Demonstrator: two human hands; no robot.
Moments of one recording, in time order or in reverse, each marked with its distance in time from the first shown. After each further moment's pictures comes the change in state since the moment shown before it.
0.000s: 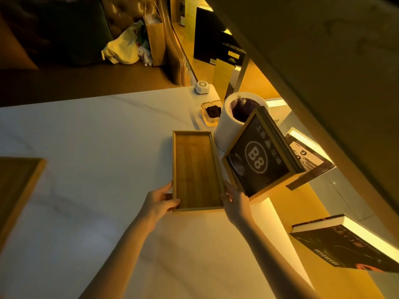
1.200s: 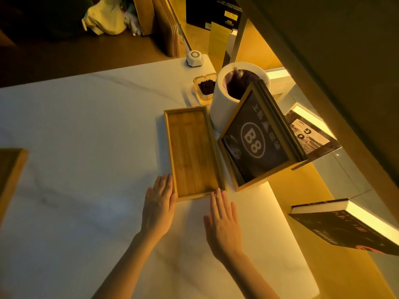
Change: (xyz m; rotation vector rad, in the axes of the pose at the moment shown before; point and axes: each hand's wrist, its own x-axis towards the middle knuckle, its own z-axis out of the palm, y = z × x) left_hand 0.010 -0.055 0.033 0.991 0.238 0.424; right_hand -0.060 0.043 0.040 -0.533 -0.134 -0.172
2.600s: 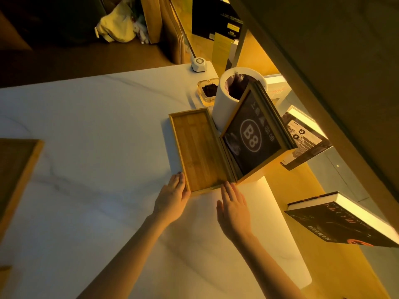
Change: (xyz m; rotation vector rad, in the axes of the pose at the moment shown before) left_hand -0.003 0.017 -0.003 0.047 -0.246 0.005; right_hand 0.003 0.017 -0.018 -0.028 0.120 0.033
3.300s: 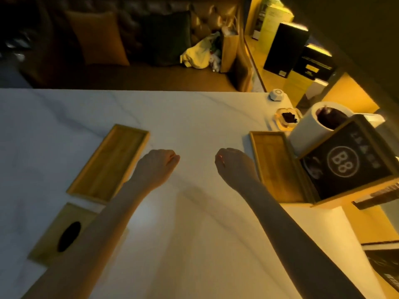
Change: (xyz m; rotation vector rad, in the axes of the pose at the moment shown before) left_hand -0.129 -0.156 -0.189 -0.067 0.446 -0.094; right_hand 0.041 -0.251 -0.065 -0.022 0.123 -0.472
